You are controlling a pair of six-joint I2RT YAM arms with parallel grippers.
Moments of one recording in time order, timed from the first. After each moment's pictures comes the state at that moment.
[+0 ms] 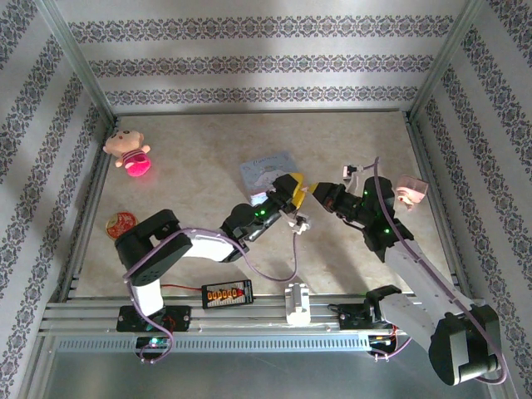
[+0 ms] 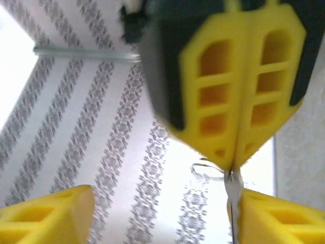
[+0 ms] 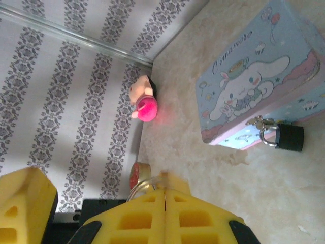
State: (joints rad) left arm -0.91 1.79 0.75 1.29 -0.05 1.52; right arm 0.24 0.95 0.54 0.12 -0.60 1.00
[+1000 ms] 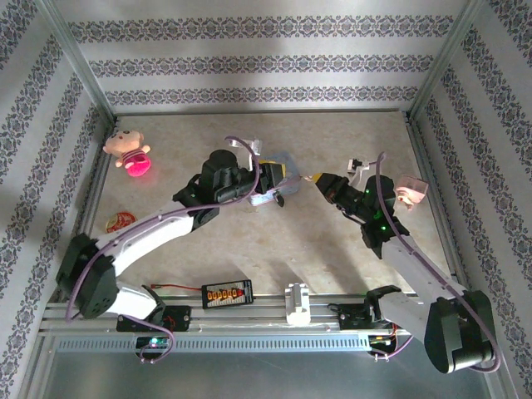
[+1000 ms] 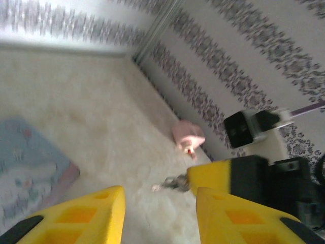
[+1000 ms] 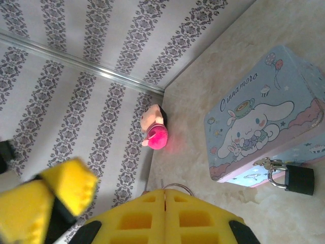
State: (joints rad) left arm -0.66 1.44 1.04 0.15 0.30 -0.61; right arm 0.22 1.04 0.51 0.36 -0.57 1.08
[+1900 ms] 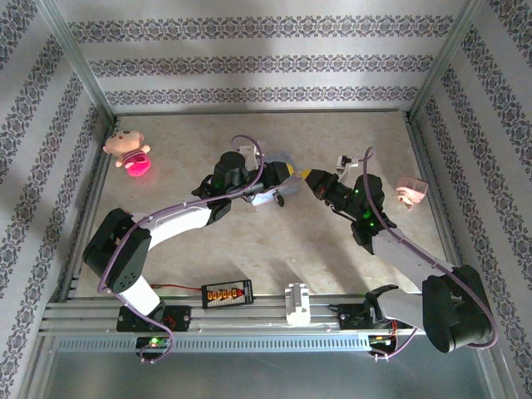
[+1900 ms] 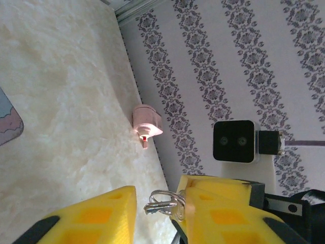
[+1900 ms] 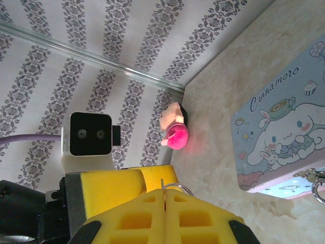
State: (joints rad) left arm -0.63 1.63 1.01 0.44 0.46 -1.05; right arm 0.30 1.17 0.51 0.58 -0.54 1.17
